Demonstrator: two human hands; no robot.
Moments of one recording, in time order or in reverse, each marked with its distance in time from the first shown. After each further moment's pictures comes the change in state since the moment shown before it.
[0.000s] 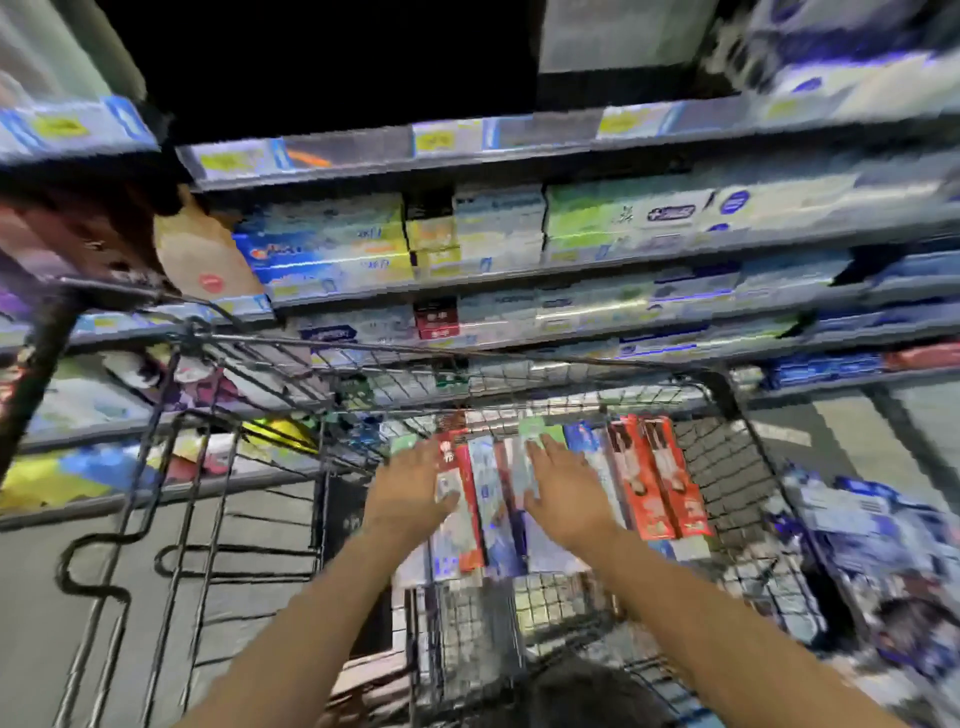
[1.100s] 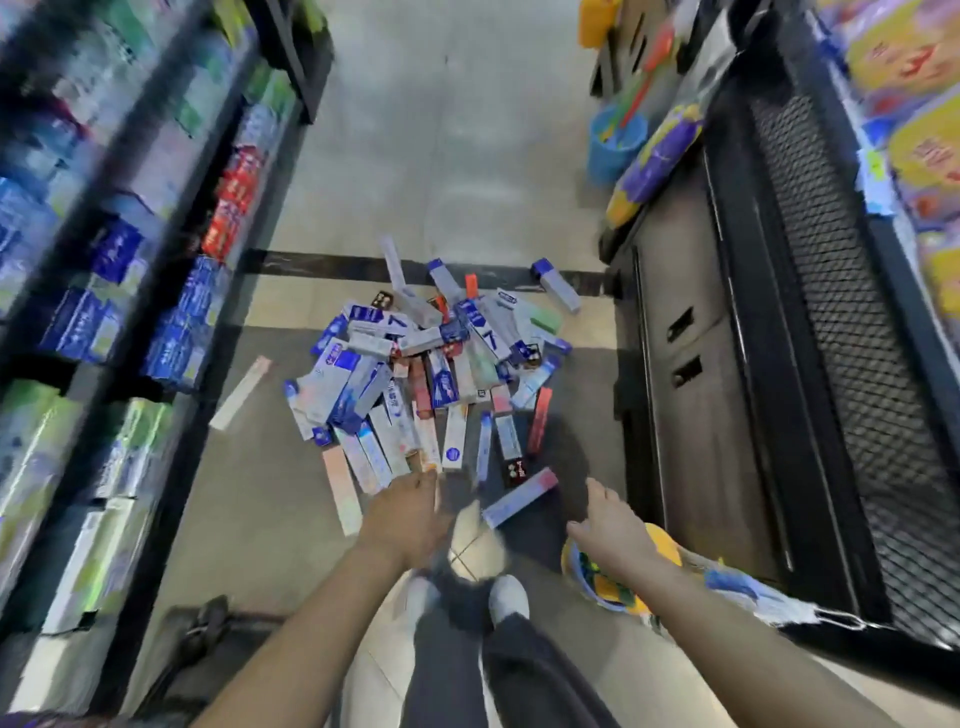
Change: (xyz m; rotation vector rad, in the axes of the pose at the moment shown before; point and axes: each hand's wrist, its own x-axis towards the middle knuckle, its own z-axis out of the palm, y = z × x) left_hand -0.130 0.735 0.271 0.695 -0.528 1.144; right_hand -0.535 0.537 0.172 0.908 0.091 1.427
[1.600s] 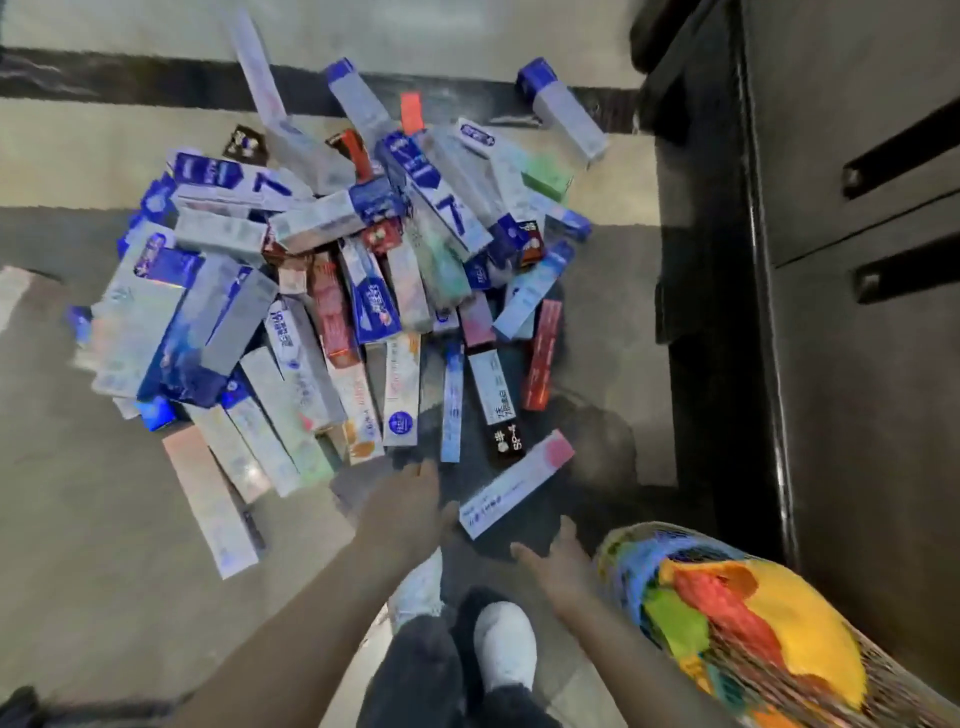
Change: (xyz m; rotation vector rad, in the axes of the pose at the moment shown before) left_hand 0.346 -0.040 0.230 -0.001 -0.216 0.046; right_hand 0.290 0.021 0.240 0.623 -0.177 0.408
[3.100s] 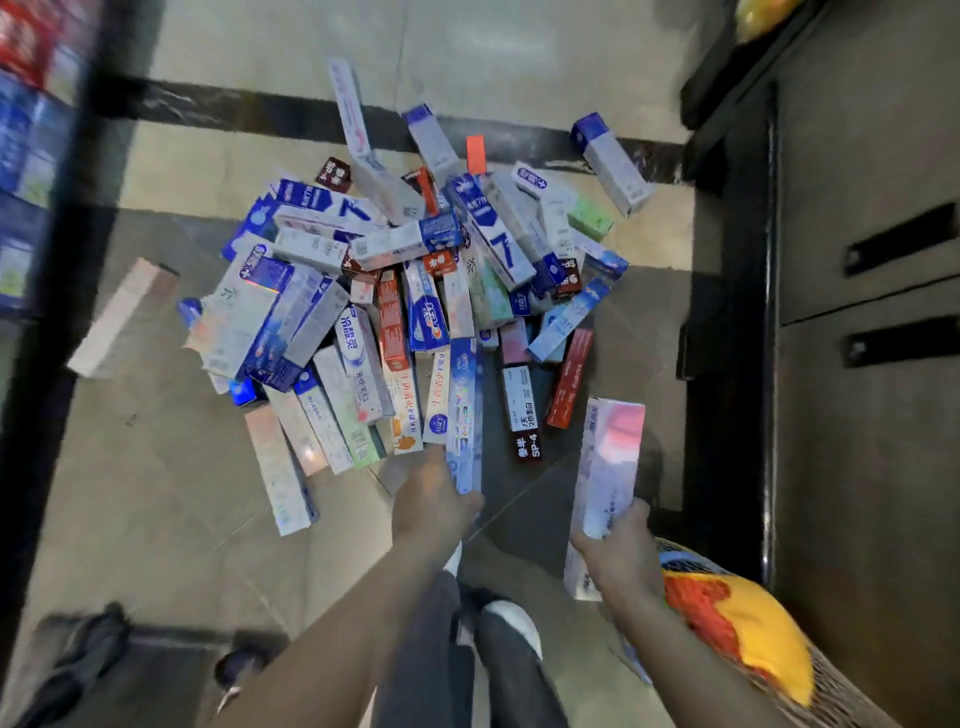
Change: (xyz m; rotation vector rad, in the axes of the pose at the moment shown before) left_hand -0.082 0.029 -0.055 -0.664 0.249 -0.355; right_hand -0.076 -0.037 -0.072 -0.042 0.266 -0.044
